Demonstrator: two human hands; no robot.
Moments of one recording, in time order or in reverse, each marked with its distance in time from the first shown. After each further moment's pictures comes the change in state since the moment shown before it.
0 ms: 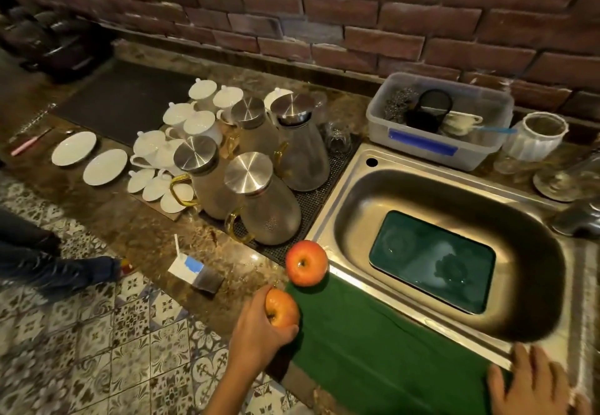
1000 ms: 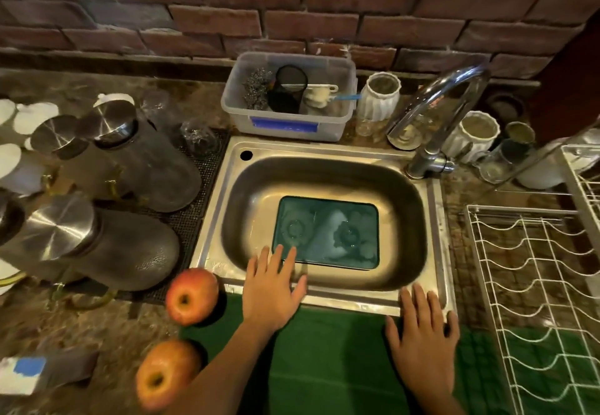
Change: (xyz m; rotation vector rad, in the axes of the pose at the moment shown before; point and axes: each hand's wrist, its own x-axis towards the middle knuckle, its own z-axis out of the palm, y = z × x) left_hand 0.060 0.130 0.157 0.688 -0.075 0.831; right_hand -0.005 0.007 -0.003 -0.044 -0.190 0.073
